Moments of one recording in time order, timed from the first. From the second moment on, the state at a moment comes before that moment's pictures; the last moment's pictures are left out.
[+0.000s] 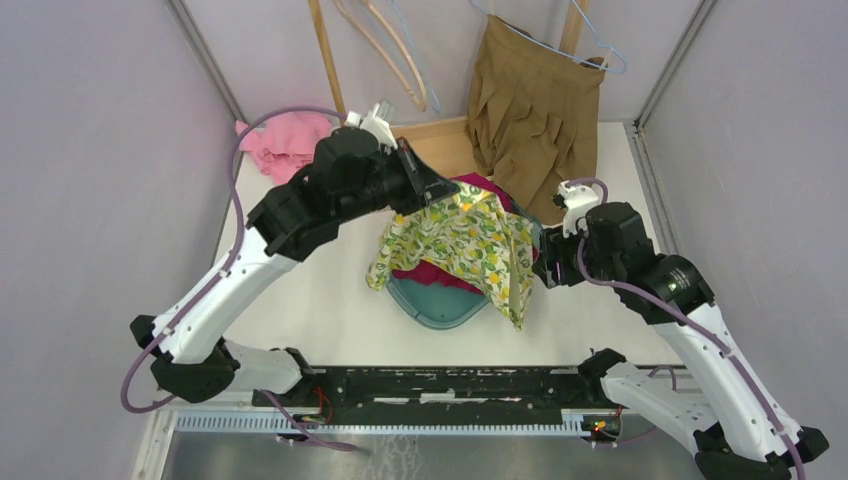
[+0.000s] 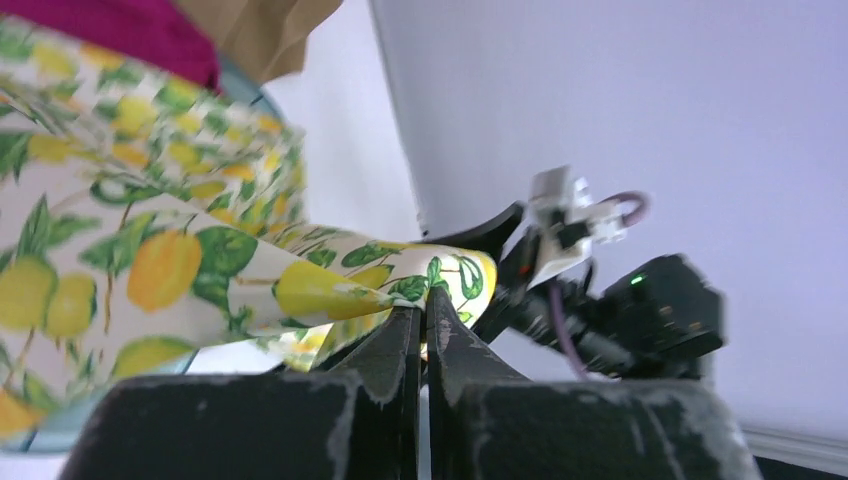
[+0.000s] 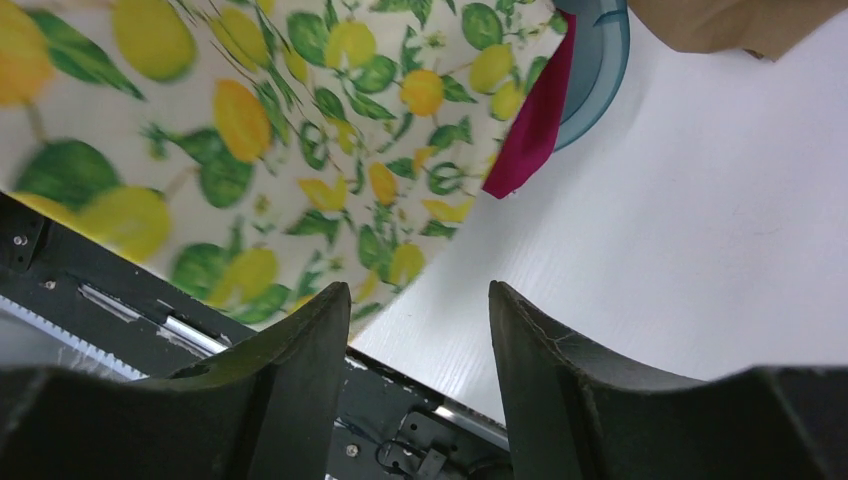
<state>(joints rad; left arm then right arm) -0.88 1.28 1.63 -0.71 0.00 -1.03 0.52 0.84 1.14 -1.01 -0.02 0.17</state>
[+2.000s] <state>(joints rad) -0.59 1.48 2.16 -0.80 0.41 -0.82 0.41 1.17 1.21 -0.57 -0.30 -0.14</state>
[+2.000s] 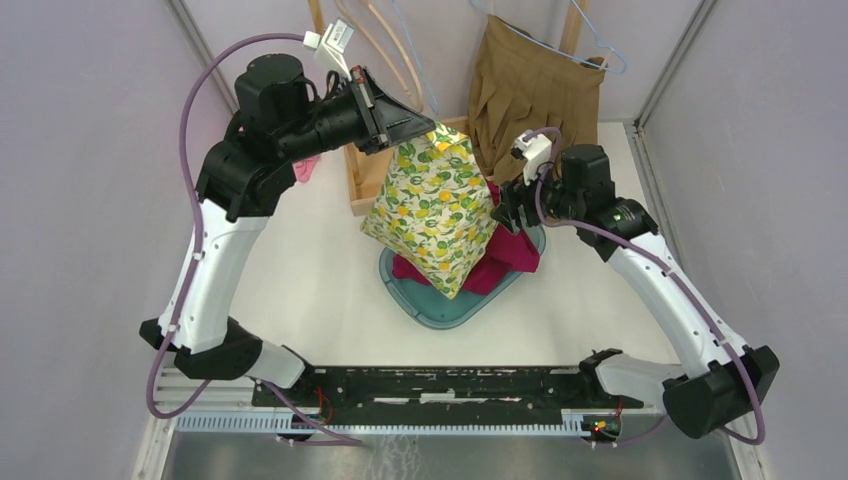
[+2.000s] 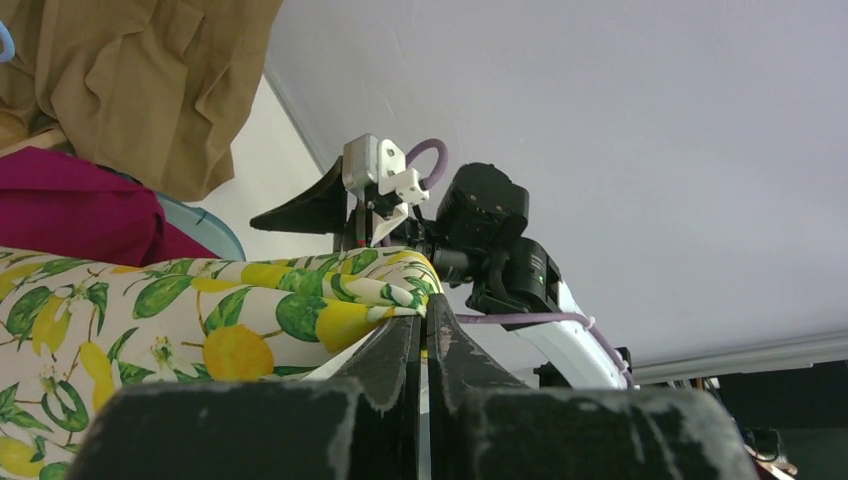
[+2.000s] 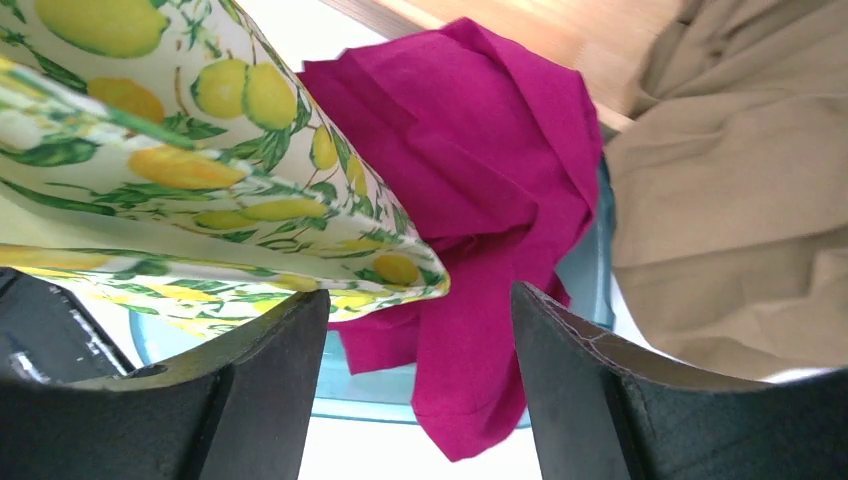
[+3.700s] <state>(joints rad) -0.45 1.50 2.12 -0.71 0.53 -0.82 0.45 1.13 1.11 -0.34 -0.84 0.03</state>
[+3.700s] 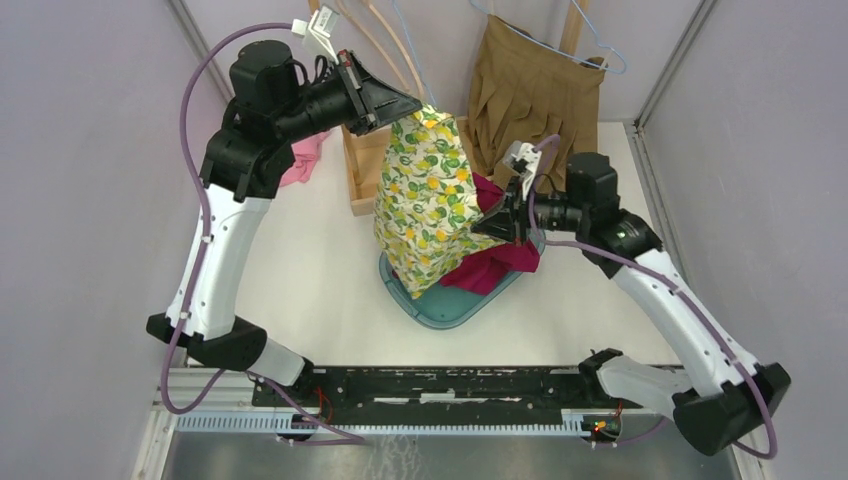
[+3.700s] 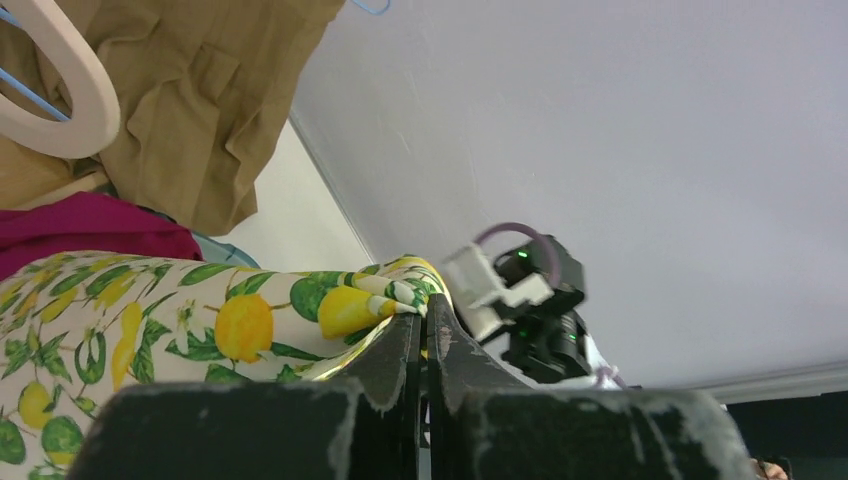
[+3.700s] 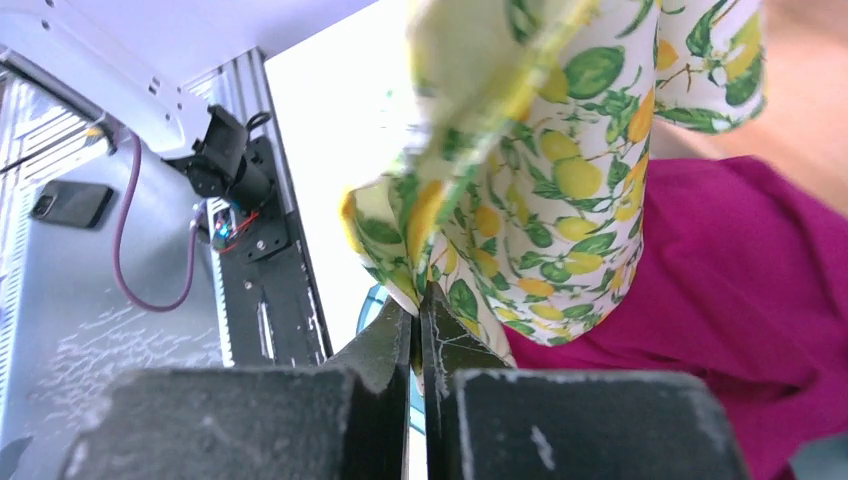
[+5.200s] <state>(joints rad) -0.32 1.20 1.06 0.08 0.55 -1.01 0.42 1.27 1.29 -0.62 0.06 -0.04</state>
